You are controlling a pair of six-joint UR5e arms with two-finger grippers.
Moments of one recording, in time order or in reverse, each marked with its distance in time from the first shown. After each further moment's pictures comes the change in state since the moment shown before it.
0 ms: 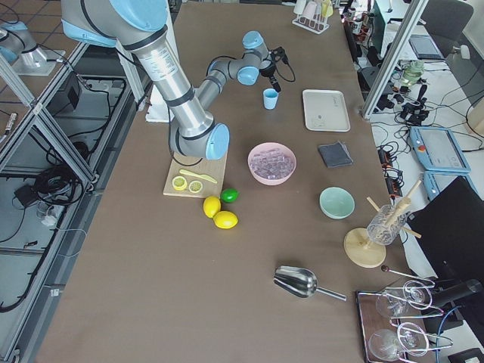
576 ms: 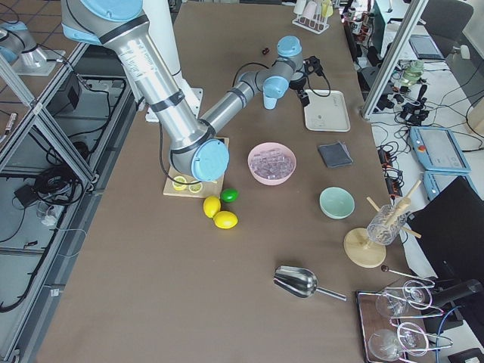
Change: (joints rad) left arm 0.065 -0.022 -0.001 -0.036 -0.050 -0.069; right arm 0.381 -0.173 0.075 -0.024 0.390 -0.254
